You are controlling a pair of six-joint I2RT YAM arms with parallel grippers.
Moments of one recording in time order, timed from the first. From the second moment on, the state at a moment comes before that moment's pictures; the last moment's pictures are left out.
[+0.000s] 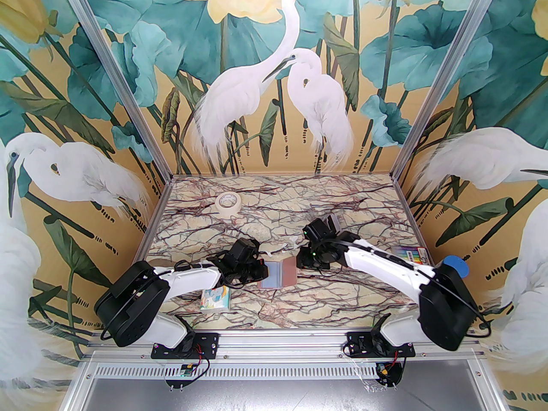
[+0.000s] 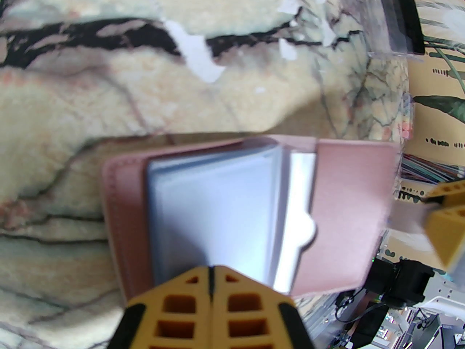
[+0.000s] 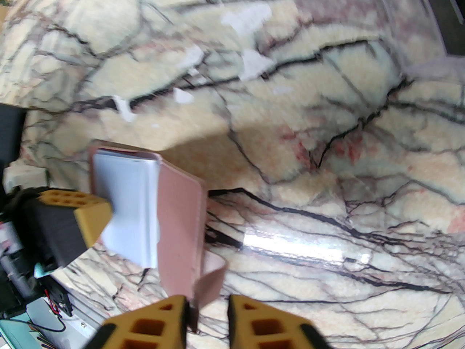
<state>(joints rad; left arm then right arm) -0.68 1.49 0.58 -0.03 0.30 -0.83 0.68 1.38 0.95 -0.65 -0.20 0.68</state>
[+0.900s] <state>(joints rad) -0.68 1.49 0.58 -0.03 0.30 -0.83 0.74 1.07 1.01 -0.32 -0.22 0.64</state>
